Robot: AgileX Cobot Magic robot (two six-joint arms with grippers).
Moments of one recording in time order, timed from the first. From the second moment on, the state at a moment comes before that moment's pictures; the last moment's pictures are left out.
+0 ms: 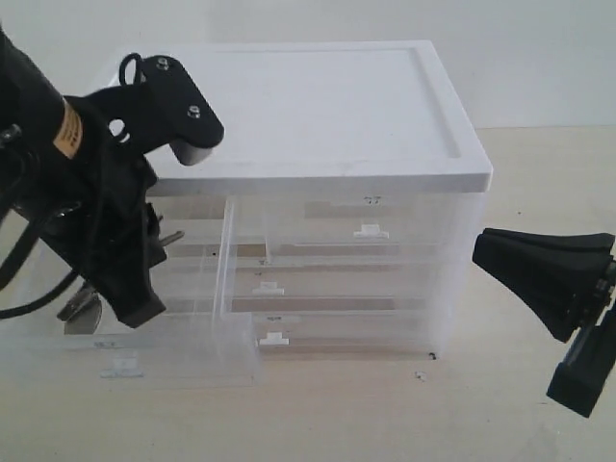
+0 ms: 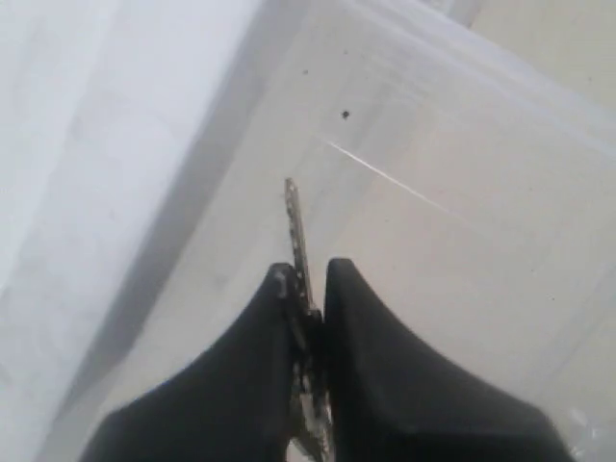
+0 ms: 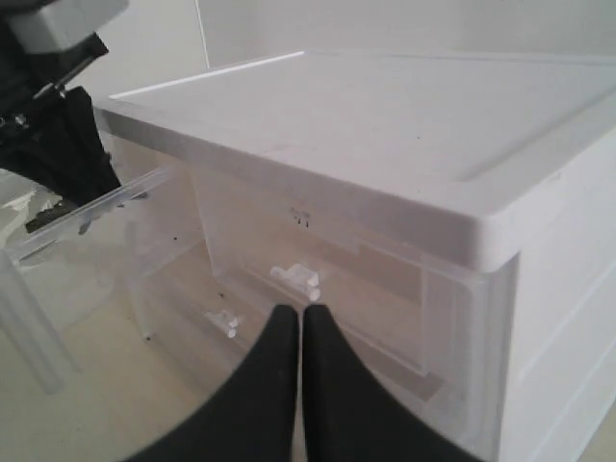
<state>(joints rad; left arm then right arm) -0.73 1.40 -1.08 0.23 0.97 0.19 -0.01 1.07 -0.14 -1.07 -1.09 0.72</state>
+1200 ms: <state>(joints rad) -0.95 1.44 -1.22 -0.27 0.69 0.62 -0.01 1.07 -0.14 -1.07 -1.09 0.72</state>
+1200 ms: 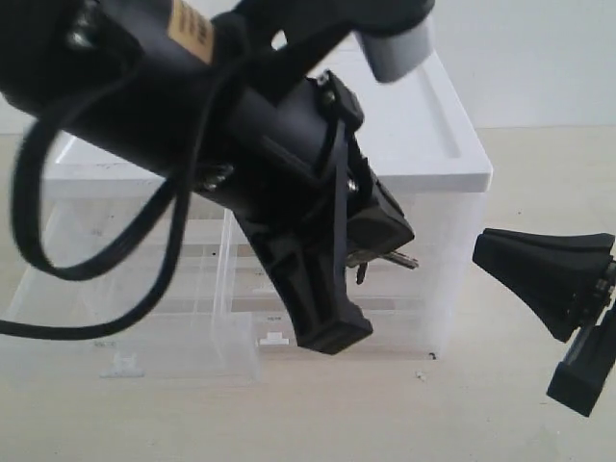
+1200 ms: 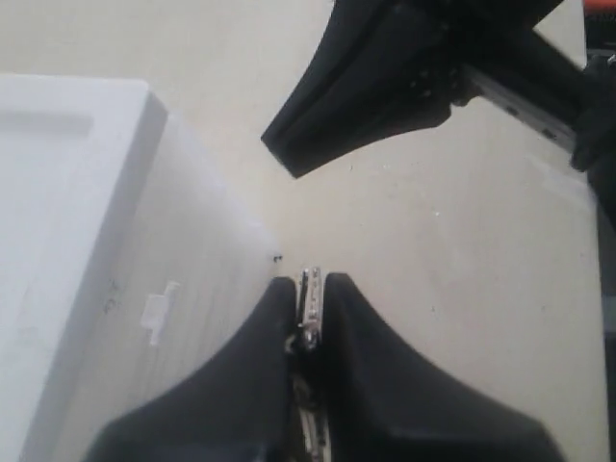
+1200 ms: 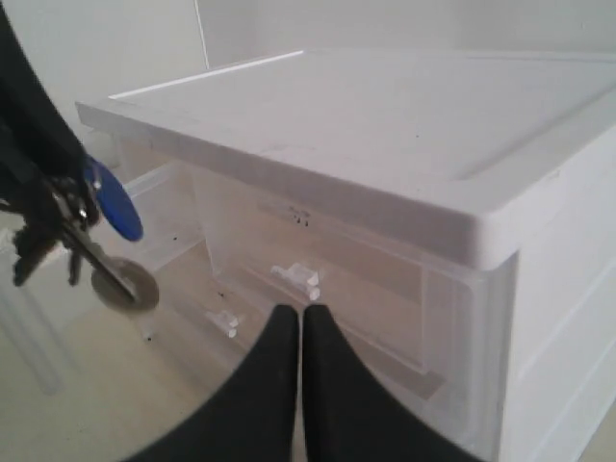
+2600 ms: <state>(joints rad) -0.81 1.49 -1.19 -0.11 0.65 0.54 -0.01 1.07 -0.14 -1.06 -1.09 0.73</state>
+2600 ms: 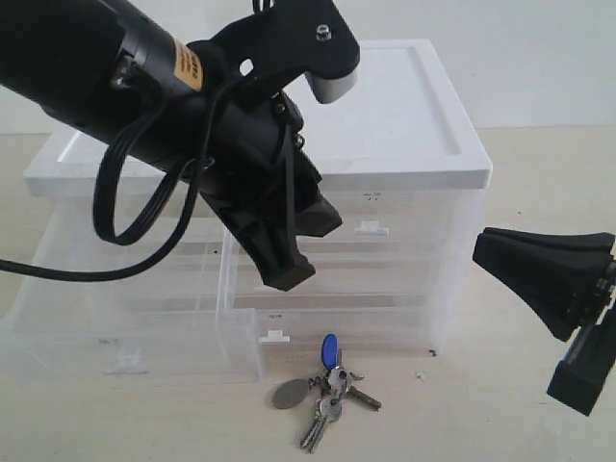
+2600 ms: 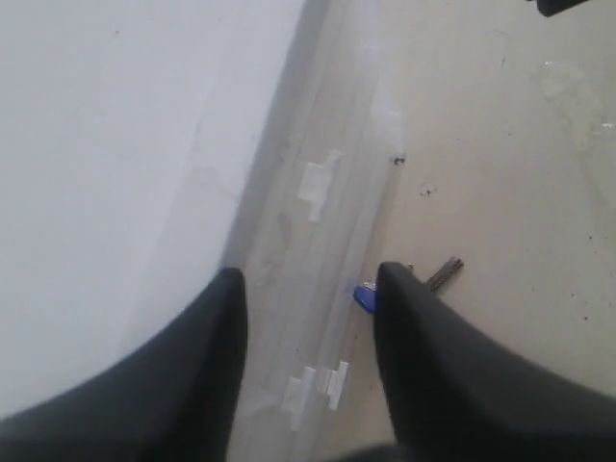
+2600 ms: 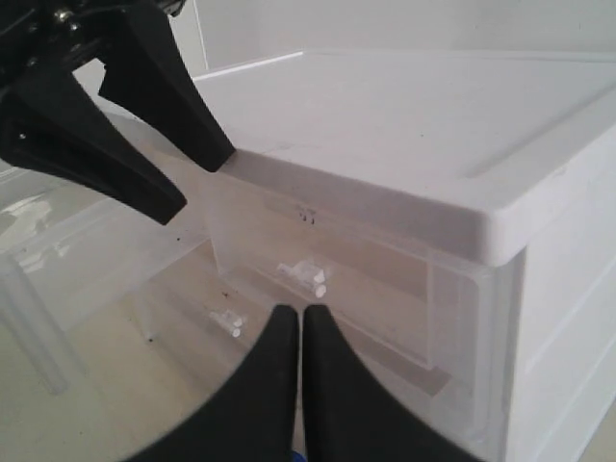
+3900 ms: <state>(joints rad) -1.10 1.03 -0.64 0.65 0.80 -0.36 -0.01 1.07 -0.14 -1.07 -1.09 0.73</state>
